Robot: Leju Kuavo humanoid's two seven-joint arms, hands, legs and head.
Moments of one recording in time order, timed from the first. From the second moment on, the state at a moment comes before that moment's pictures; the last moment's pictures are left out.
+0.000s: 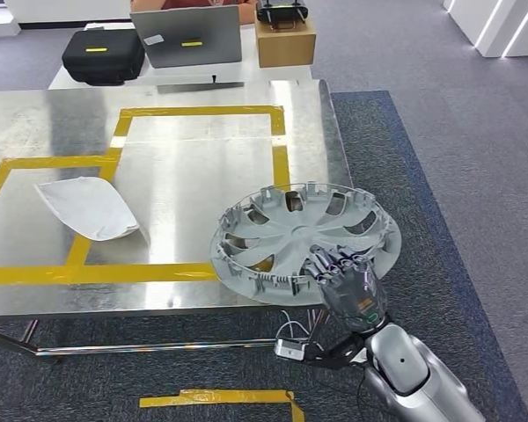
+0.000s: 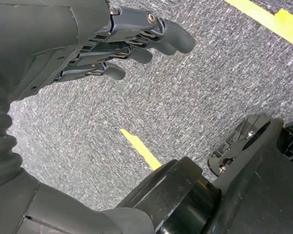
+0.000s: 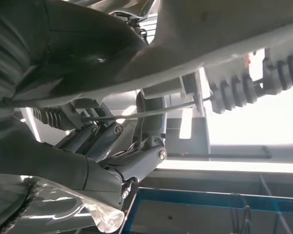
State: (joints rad) left arm -0.08 -0.01 -0.28 -0.28 -0.38 0.08 -0.09; right arm -0.05 -0.26 0.48 -1.64 1.57 -0.69 0.03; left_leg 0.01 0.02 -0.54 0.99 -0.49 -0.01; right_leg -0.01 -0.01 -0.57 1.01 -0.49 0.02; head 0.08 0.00
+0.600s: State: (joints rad) left arm -0.09 -0.01 -0.28 -0.28 -0.39 0.08 -0.07; right arm -0.05 -0.23 0.58 -1.76 1.52 -0.69 -0.11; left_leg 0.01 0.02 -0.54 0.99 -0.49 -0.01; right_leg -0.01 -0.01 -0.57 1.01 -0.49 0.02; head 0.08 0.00
